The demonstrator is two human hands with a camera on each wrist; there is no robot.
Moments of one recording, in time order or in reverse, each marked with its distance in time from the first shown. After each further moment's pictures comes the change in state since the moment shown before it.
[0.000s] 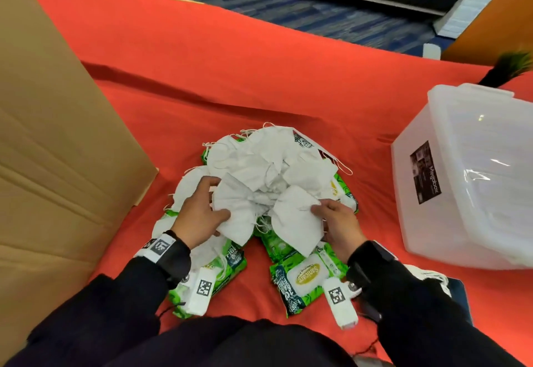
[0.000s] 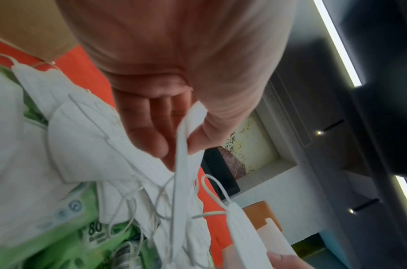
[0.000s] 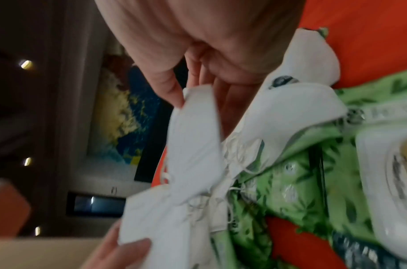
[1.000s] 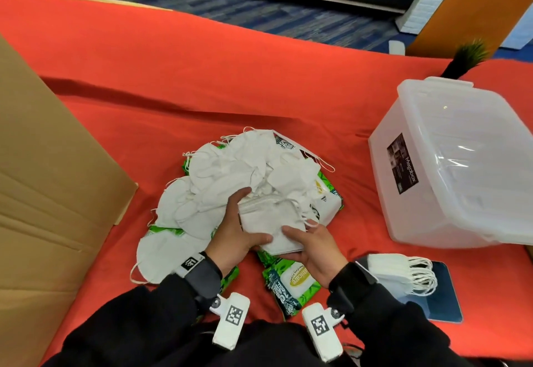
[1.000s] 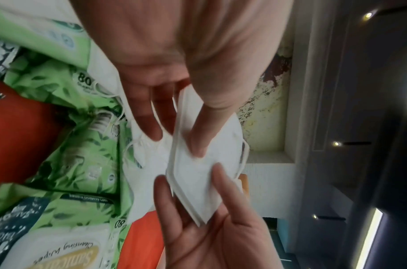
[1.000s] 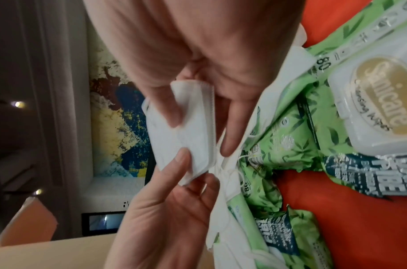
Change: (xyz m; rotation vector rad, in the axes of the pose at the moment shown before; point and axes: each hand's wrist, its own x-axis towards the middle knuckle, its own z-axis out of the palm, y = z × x) left_hand -0.007 0.004 0.079 -0.447 -0.199 0.015; right_hand -0.047 0.018 0.024 0.175 -0.178 0.072
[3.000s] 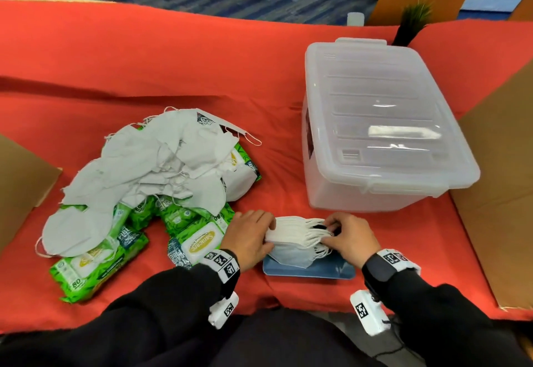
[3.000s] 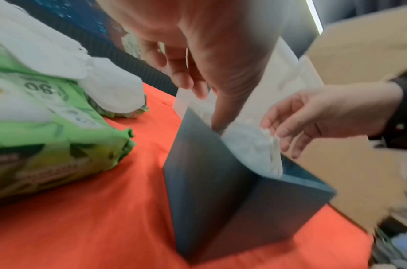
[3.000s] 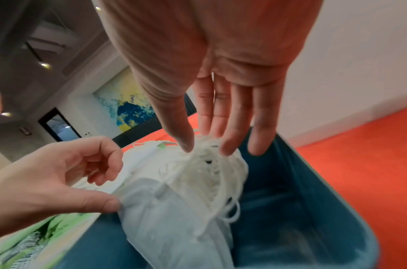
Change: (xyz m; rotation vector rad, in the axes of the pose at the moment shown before) left_hand -0.009 -0.073 0.264 1.300 -0.192 0.464; right_hand -0.069 -0.031 -0.345 -1.259 0.281 -0.221
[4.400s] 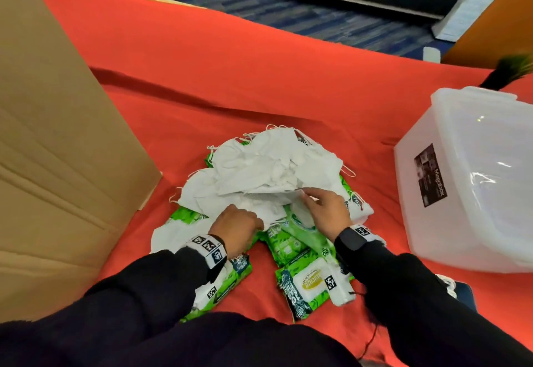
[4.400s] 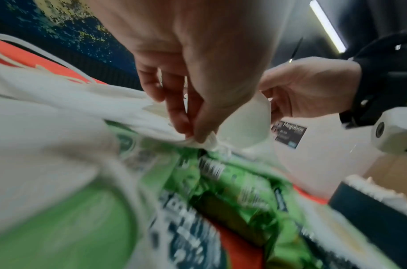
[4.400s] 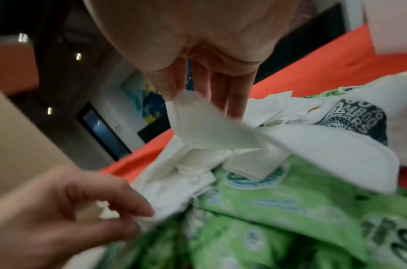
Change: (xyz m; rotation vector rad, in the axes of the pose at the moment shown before) left_hand -0.069 -0.286 -0.121 0.205 -0.162 -0.051; right_hand 0.116 -0.314 0.144 0.186 0.130 -0.245
